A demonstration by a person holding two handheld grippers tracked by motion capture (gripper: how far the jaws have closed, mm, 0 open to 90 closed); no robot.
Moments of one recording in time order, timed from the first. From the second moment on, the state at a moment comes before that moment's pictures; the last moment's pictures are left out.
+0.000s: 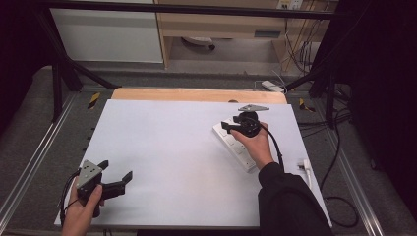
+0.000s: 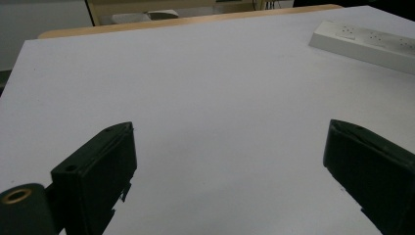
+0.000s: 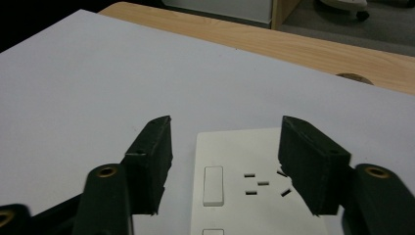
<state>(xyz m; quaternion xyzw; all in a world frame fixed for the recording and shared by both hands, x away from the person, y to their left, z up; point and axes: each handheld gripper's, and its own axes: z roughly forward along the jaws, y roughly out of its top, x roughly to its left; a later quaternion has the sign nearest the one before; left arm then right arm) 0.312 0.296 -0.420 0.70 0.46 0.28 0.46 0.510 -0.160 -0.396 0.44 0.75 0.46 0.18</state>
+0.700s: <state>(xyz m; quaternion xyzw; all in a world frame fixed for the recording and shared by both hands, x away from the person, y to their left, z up) 0.312 0.296 -0.420 0.70 0.46 0.28 0.47 0.496 -0.174 -0.369 0.47 0.72 0.45 0.23</state>
